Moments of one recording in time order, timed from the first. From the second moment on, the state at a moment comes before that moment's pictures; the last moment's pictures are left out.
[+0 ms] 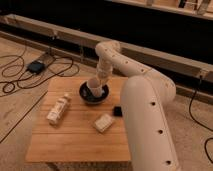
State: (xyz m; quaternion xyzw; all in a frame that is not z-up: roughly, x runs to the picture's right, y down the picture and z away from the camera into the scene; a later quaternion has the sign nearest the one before) arm -0.015 -0.023 0.919 -0.15 -0.33 -0.72 0.60
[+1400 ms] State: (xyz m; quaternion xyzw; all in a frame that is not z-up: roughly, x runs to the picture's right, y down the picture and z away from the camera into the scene) arm 0.016 -0.085 0.879 -0.14 -0.32 -0.73 0.60
